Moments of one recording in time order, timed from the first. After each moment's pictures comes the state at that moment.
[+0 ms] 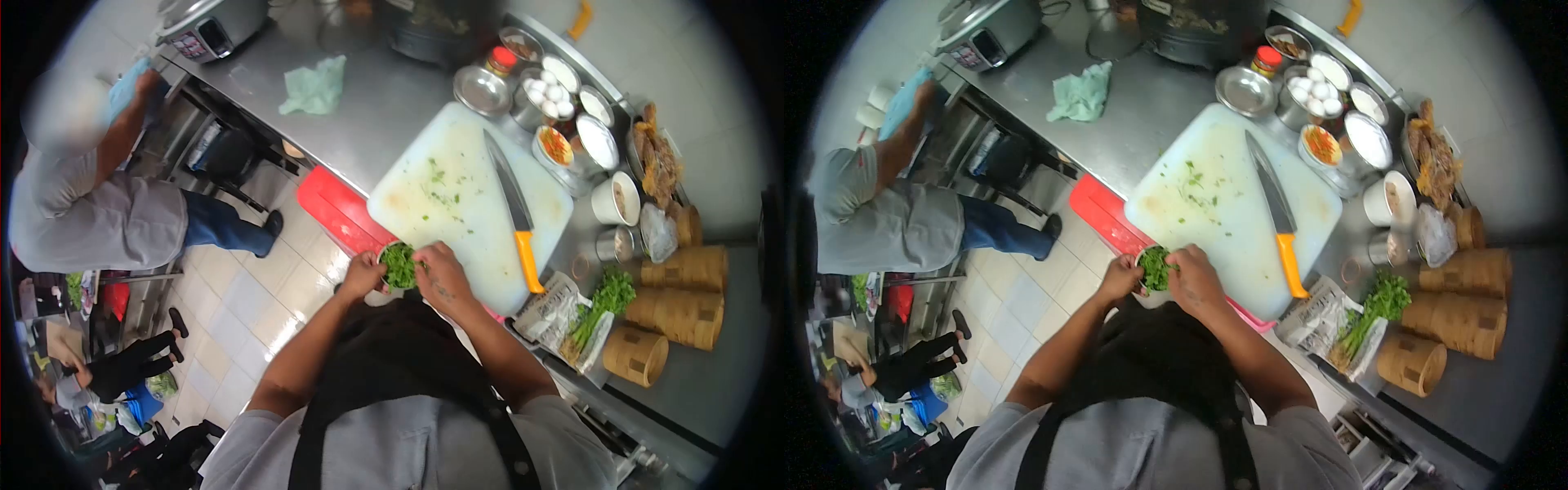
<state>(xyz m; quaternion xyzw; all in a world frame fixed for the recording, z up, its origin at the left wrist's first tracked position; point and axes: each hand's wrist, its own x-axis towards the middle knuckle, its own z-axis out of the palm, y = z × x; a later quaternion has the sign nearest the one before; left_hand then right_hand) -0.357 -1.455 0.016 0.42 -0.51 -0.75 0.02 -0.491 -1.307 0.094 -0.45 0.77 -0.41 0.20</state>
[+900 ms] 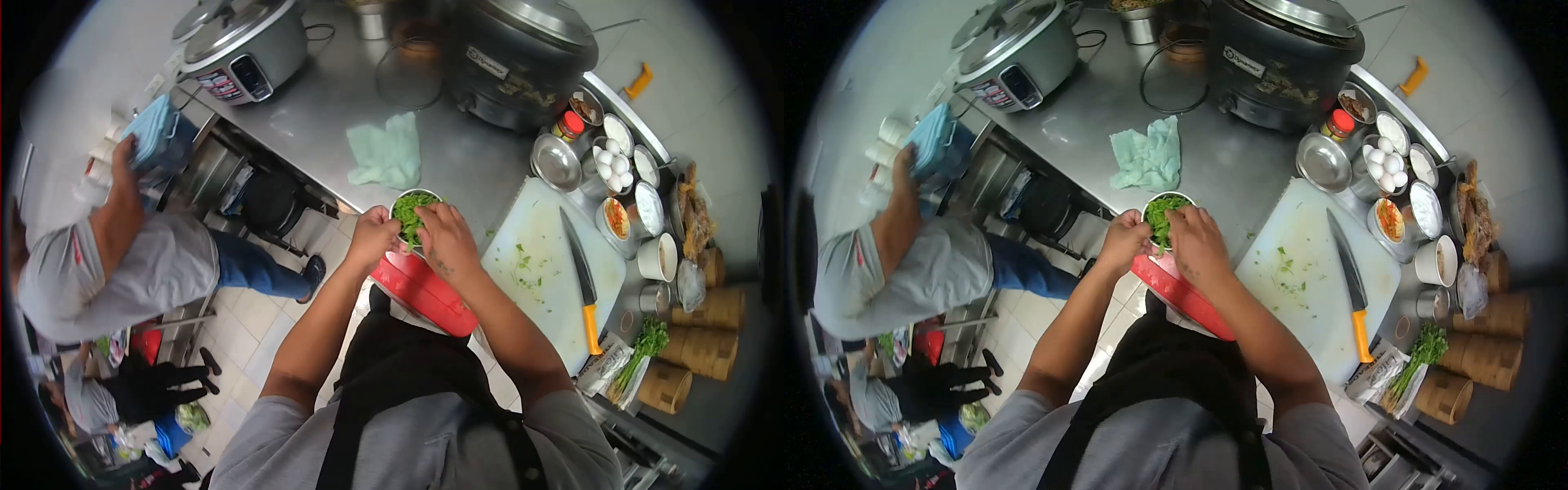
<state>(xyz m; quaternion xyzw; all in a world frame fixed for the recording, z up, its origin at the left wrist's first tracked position) -0.420 -1.745 0.100 0.35 -0.48 -0.80 0.12 -0.524 -1.602 0.139 -0.53 0.75 -0.39 0.00</state>
